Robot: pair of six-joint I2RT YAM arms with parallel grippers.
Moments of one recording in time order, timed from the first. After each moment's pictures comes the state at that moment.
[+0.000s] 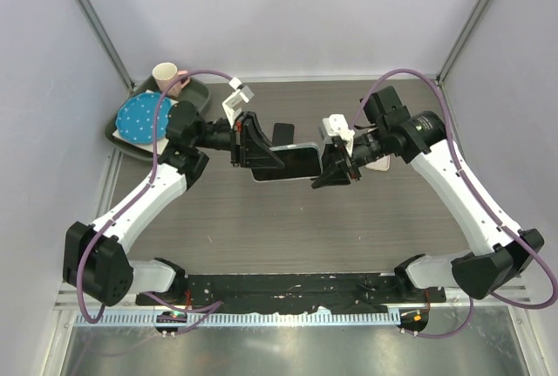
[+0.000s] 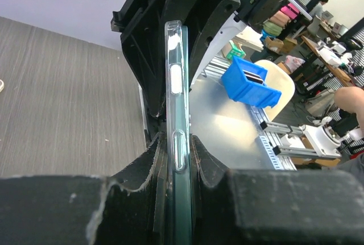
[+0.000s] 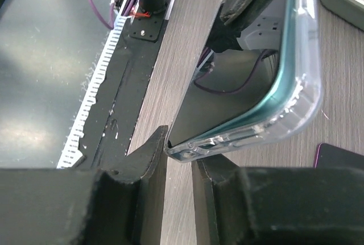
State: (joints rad) left arm -0.44 1.31 1.03 0.57 1.31 -0.76; right arm 0.47 1.32 1.50 -1.13 -1.15 -0.91
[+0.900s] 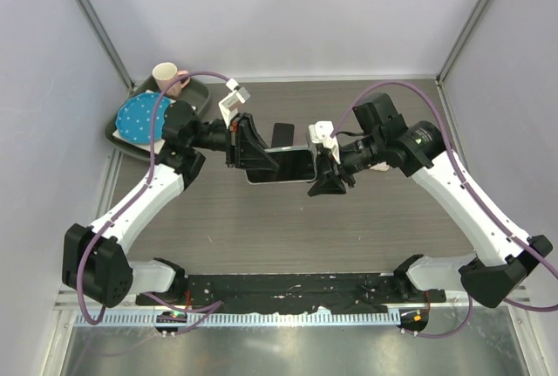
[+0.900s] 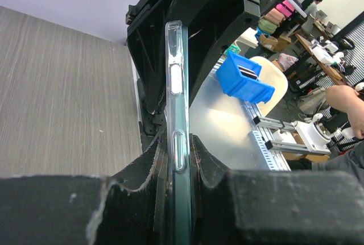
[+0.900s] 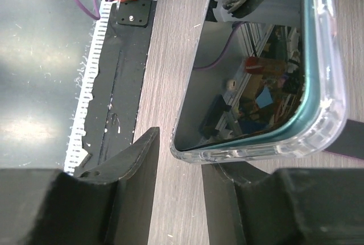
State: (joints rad) left arm -0.42 1.30 1.01 0.56 1.37 -0.78; right arm 0.61 1.27 1.50 -1.07 -0.92 -0.73
